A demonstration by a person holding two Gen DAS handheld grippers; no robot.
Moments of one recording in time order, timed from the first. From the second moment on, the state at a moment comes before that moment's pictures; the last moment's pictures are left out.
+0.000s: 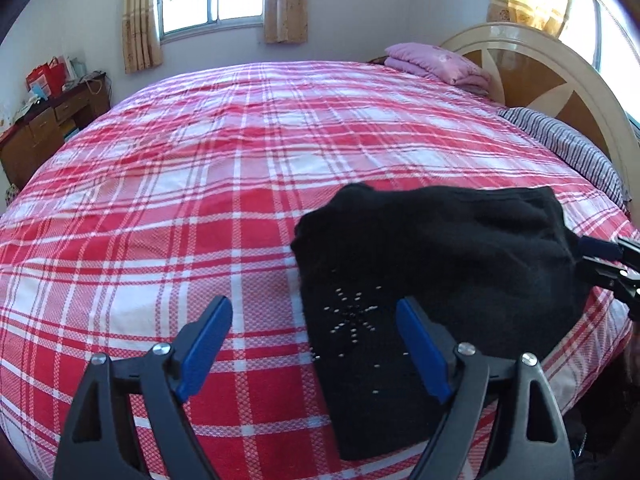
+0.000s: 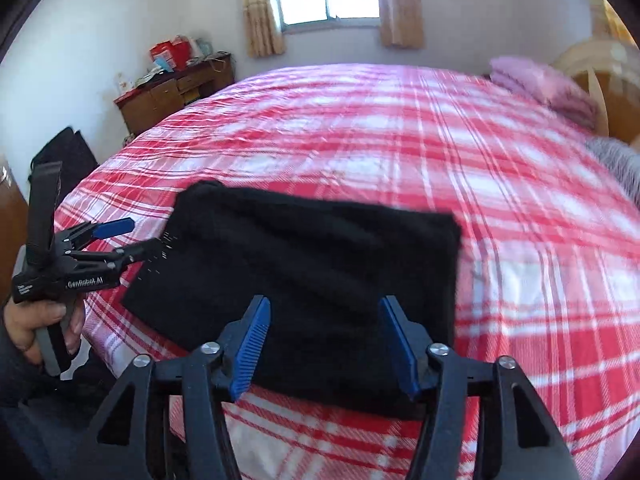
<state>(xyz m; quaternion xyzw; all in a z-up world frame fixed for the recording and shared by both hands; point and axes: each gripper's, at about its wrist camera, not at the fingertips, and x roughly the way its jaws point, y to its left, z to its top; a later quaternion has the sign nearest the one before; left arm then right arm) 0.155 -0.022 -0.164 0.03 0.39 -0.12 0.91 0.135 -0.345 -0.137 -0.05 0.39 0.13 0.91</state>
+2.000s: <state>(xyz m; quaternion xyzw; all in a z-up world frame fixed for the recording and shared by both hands) 0.143 -0.051 -0.182 0.05 0.40 -0.15 0.90 0.126 -0.417 -0.158 0.01 0.48 0.13 0.87</state>
